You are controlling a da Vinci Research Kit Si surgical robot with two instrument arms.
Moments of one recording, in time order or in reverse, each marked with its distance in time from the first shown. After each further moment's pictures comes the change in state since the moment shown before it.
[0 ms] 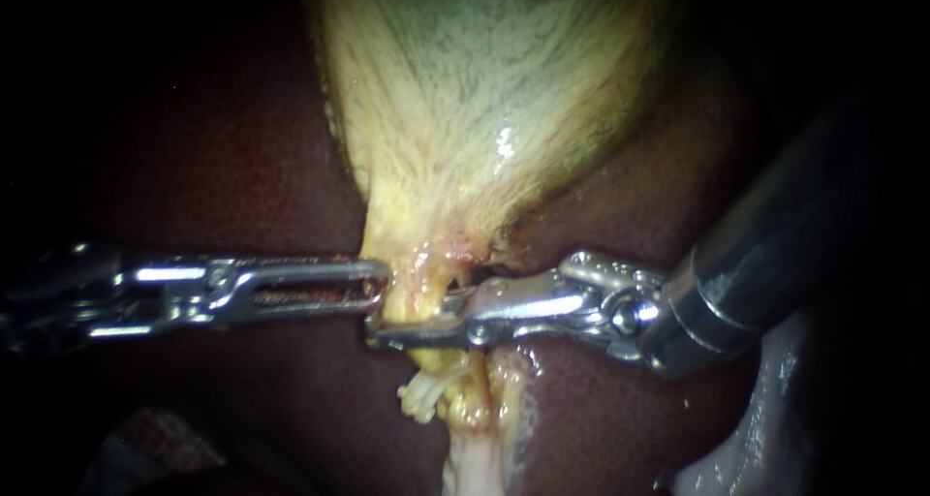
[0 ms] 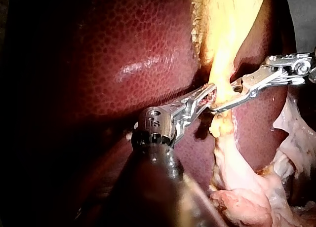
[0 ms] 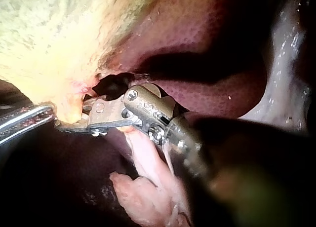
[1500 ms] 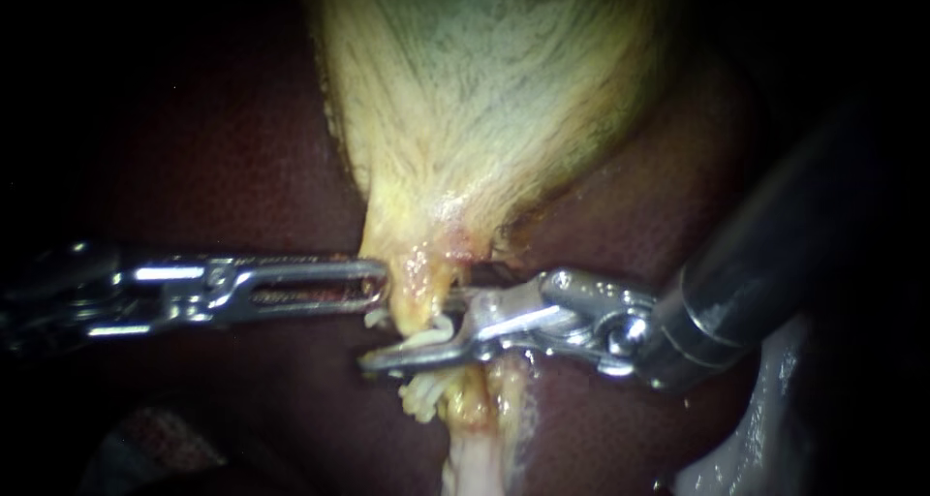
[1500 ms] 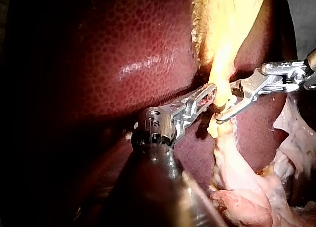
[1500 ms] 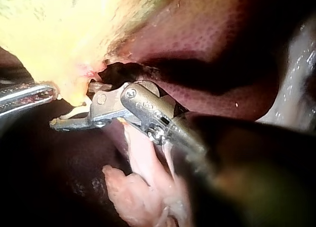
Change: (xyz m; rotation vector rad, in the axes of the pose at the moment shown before) right arm -0.001 0.000 0.002 0.020 0.008 -0.089; left arm 0.000 0.000 0.000 -0.002 -0.001 -0.001
